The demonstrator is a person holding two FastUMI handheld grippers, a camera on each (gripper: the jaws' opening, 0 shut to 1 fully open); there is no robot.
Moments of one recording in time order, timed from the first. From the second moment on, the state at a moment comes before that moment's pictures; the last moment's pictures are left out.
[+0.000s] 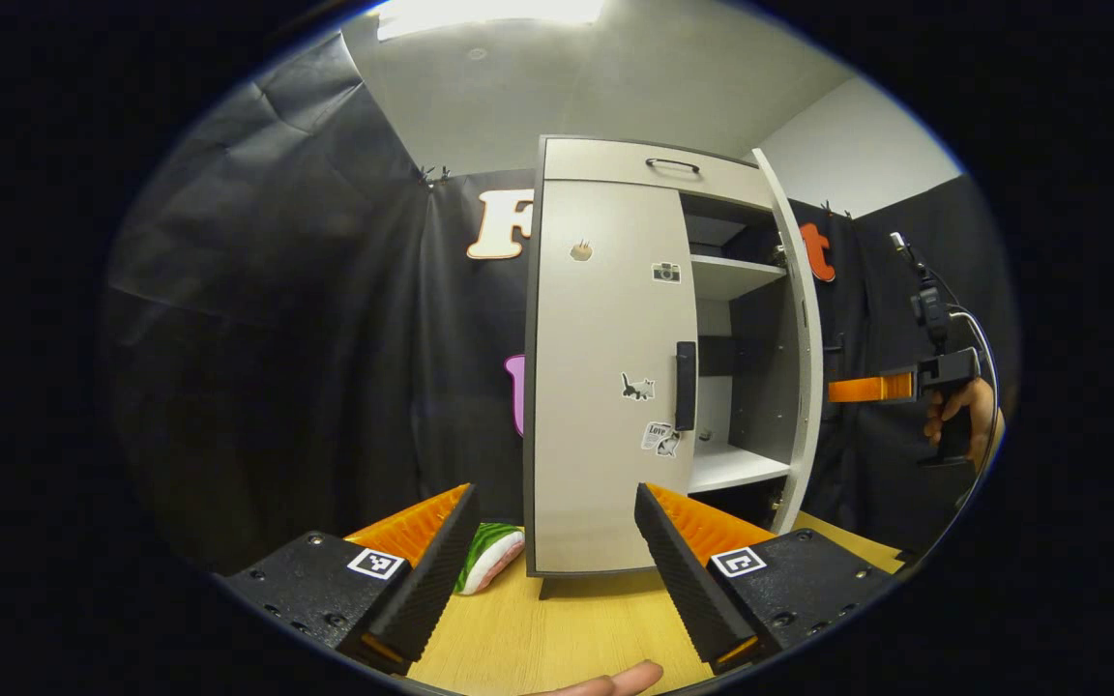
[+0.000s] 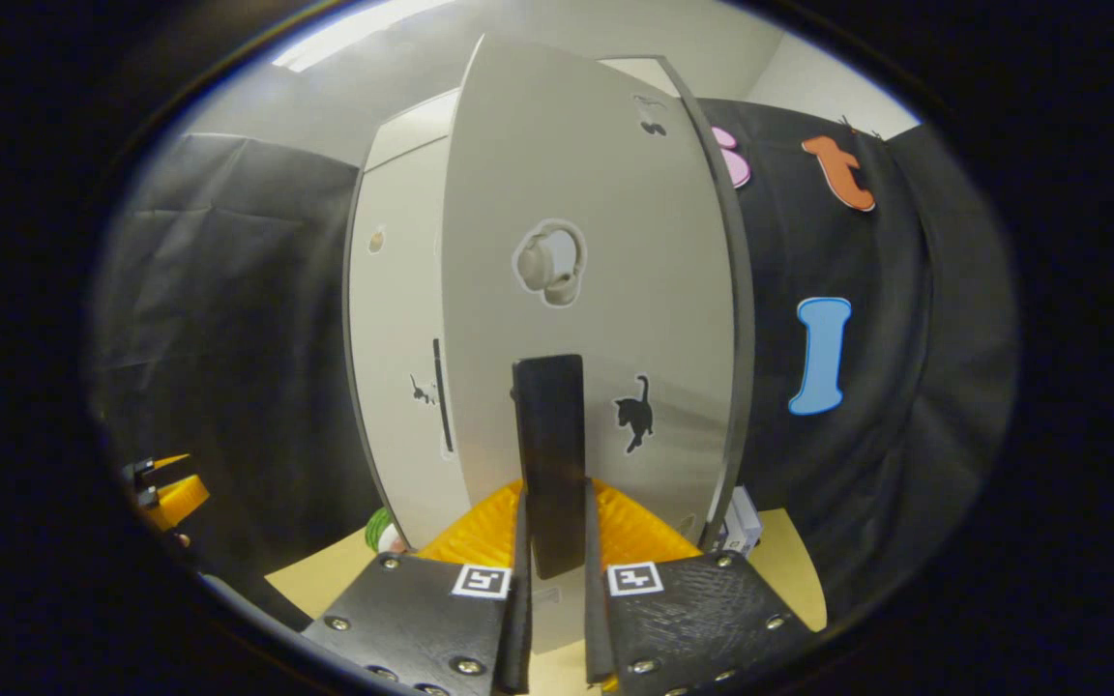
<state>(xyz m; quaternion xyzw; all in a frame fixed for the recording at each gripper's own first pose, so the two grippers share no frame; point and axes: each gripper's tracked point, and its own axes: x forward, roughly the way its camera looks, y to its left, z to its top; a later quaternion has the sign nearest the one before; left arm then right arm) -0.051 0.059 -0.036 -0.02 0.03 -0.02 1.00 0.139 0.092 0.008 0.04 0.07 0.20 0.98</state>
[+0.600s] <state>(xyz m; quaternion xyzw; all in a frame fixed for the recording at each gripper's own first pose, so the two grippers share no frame) -0.050 0.003 -0.046 -0.02 0.04 -0.06 1.00 0.126 -0.007 0.009 0.03 0.06 0.13 0.99</state>
